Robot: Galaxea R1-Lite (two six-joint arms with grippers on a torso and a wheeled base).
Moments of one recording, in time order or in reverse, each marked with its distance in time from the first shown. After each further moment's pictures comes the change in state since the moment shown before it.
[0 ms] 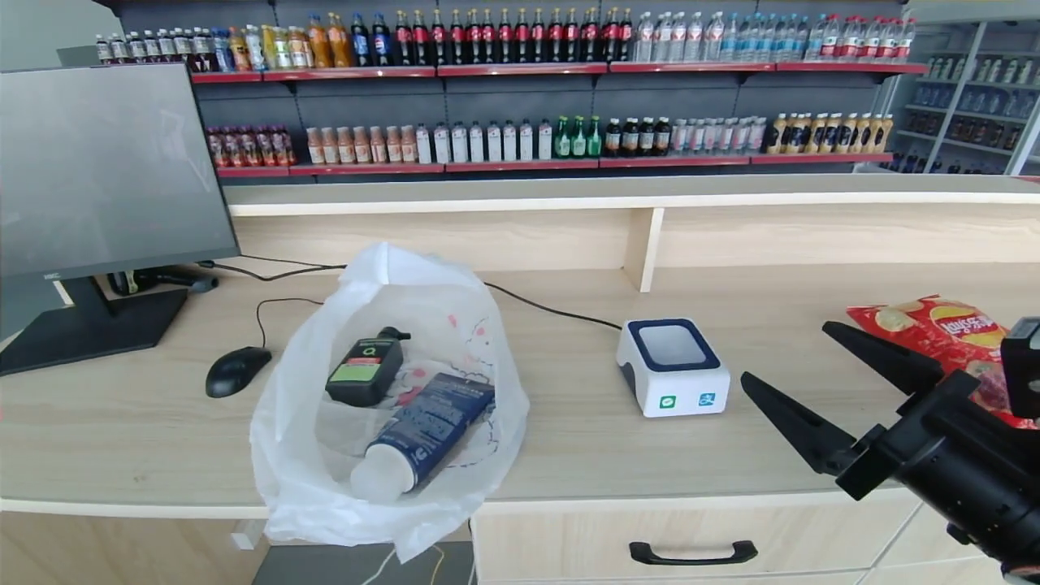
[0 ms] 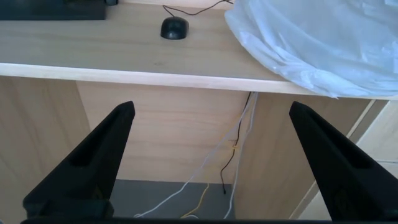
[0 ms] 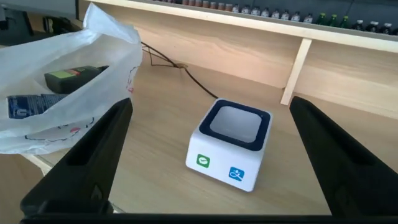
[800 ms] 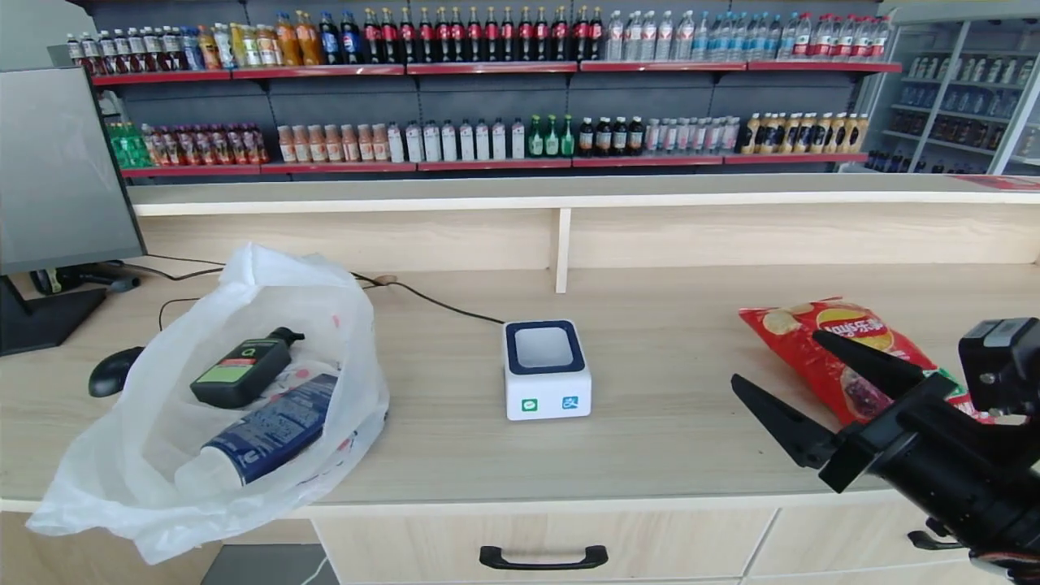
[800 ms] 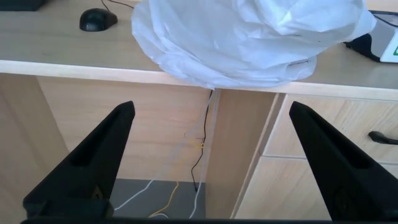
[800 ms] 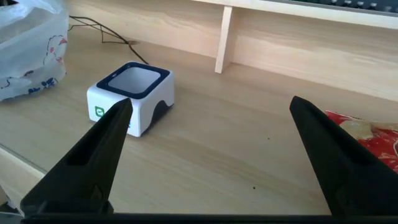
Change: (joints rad) left arm -0.001 0.000 0.000 0.000 0.000 -0.005; right arm -0.032 0.062 0.000 -0.015 -0.002 0.015
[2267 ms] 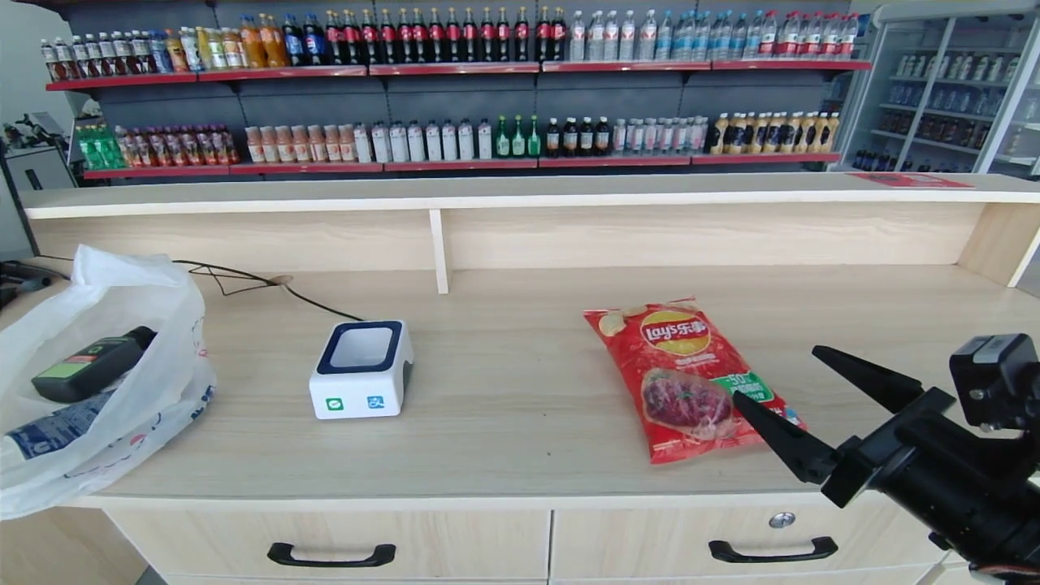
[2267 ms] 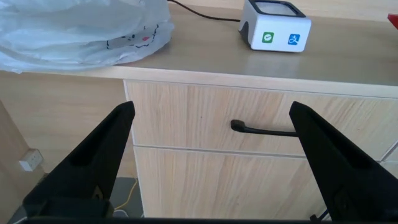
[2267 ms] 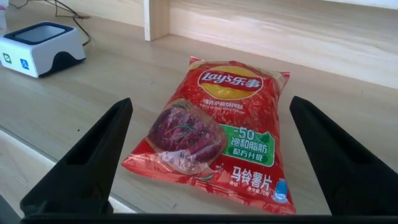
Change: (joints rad) left arm -0.001 0.000 0.000 -0.002 0.000 0.004; right arm -0.015 0.010 0.035 -0.001 0.005 -0.004
